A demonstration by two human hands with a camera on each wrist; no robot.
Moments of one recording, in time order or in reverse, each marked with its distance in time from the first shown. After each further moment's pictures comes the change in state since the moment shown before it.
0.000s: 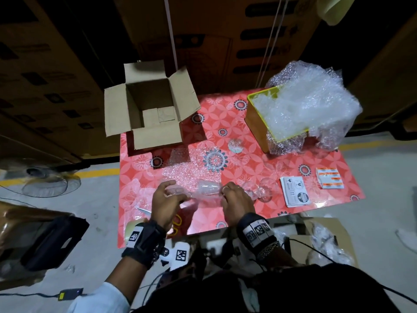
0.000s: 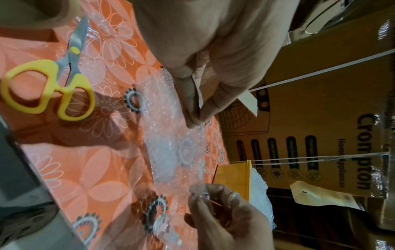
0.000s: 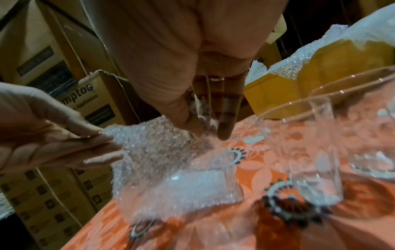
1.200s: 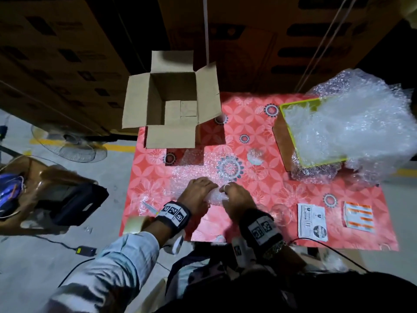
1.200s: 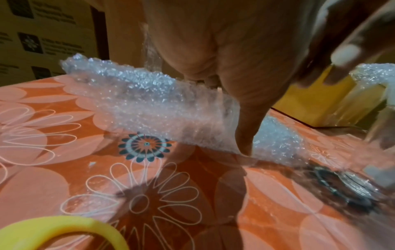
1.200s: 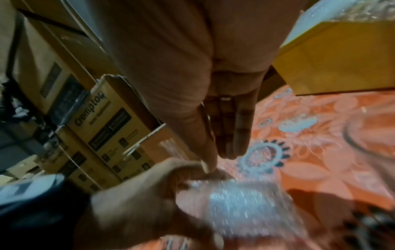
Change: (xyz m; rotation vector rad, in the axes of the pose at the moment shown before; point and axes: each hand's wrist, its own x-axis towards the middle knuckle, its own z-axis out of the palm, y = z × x) left_hand 0.092 -0.033 0.051 1.358 -0.435 0.525; right_hand 0.082 0.014 -0.014 0.115 -0.299 -0.089
